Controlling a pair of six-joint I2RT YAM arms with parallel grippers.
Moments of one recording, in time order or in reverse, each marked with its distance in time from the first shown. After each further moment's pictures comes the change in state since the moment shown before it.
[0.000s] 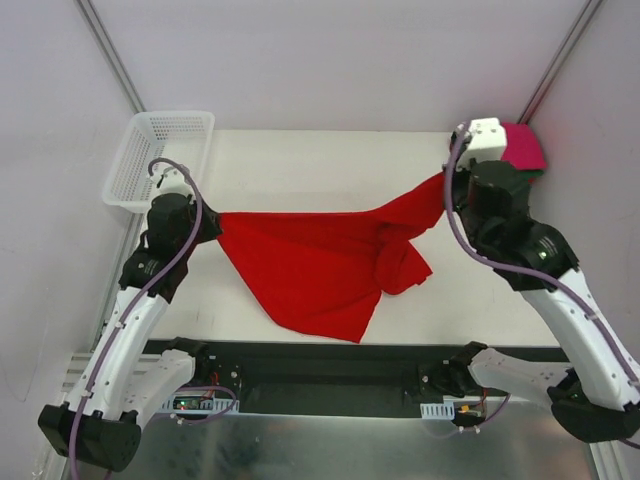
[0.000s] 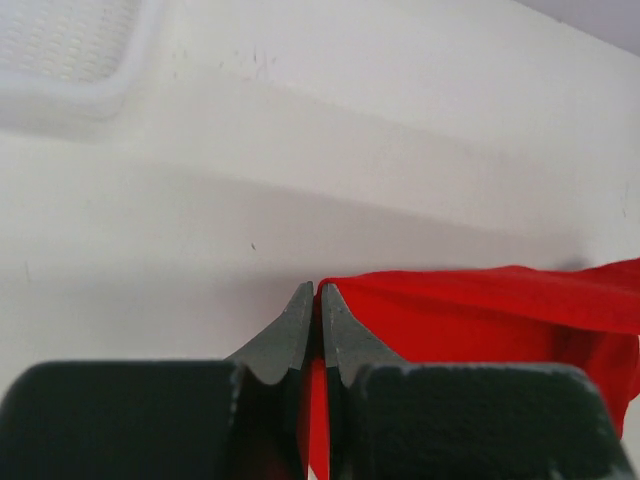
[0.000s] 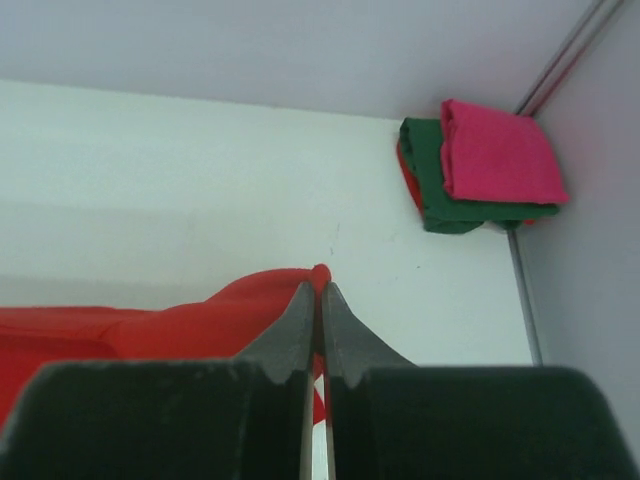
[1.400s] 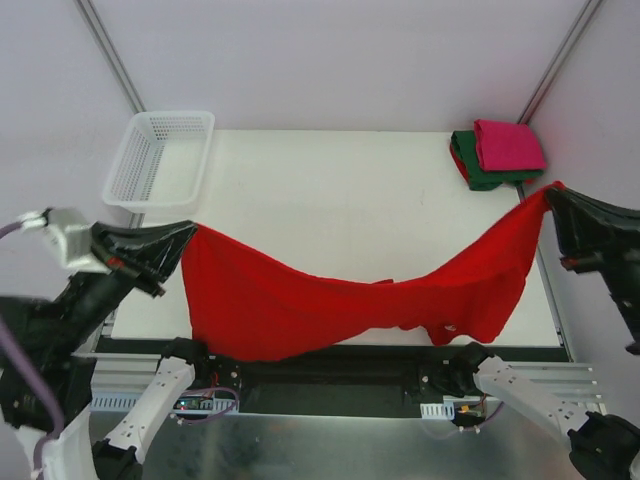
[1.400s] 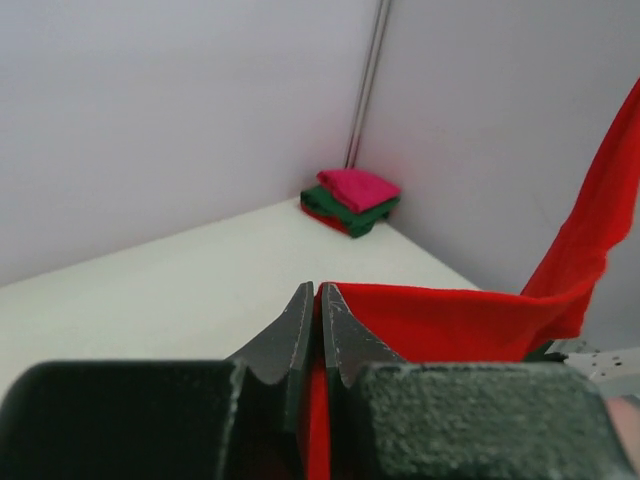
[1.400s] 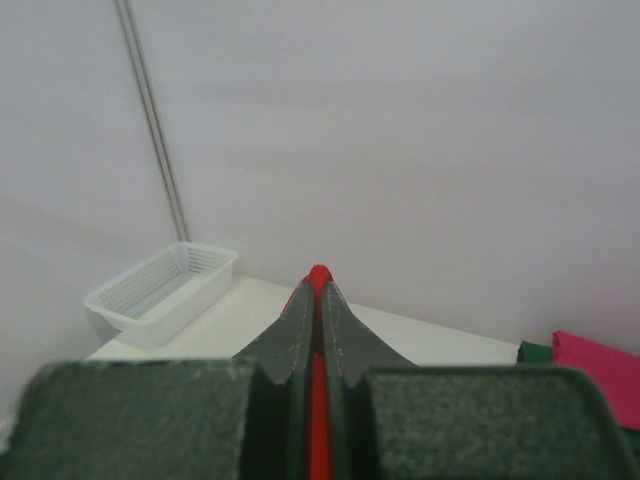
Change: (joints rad) left arm 0.000 -0.320 0.644 -0.181 0.605 0.116; right arm 0.000 -0.406 0.306 -0.013 -0.421 -0.049
